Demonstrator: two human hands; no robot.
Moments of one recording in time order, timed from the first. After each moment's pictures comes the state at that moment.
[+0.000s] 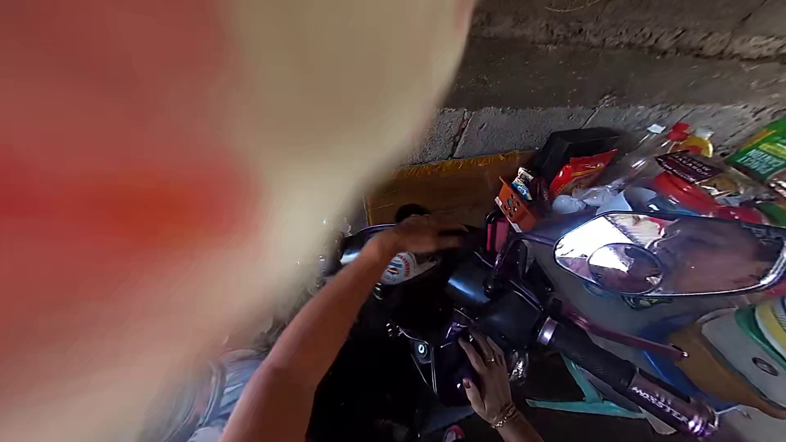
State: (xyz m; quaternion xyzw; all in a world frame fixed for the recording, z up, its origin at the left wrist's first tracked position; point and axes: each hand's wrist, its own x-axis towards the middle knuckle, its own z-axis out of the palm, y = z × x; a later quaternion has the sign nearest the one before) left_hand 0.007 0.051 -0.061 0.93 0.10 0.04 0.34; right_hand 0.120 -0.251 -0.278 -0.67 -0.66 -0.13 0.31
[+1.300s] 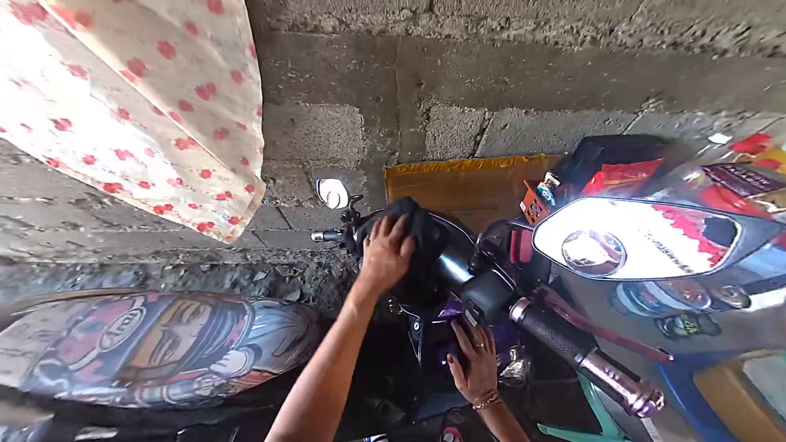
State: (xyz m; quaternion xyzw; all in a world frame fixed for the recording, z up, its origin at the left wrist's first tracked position) left_hand -0.051 -0.047 -0.104 0.80 0.48 0.23 0.27; right_hand 0.126 -0.251 -0.282 -0.66 -0.66 -0.10 0.35
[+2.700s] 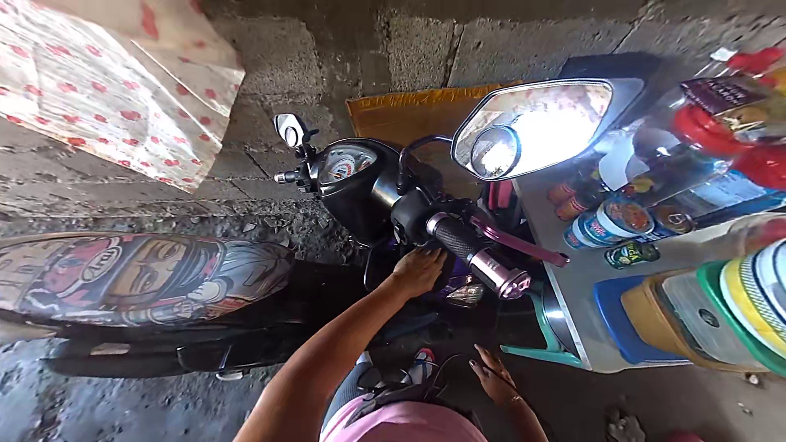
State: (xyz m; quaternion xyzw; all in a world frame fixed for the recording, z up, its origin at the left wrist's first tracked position) left_hand 0.078 -0.191 -0.163 0.92 0.30 -0.13 0.22; right_hand 0.253 -0.448 -0.321 -0.78 -0.41 0.47 0.05
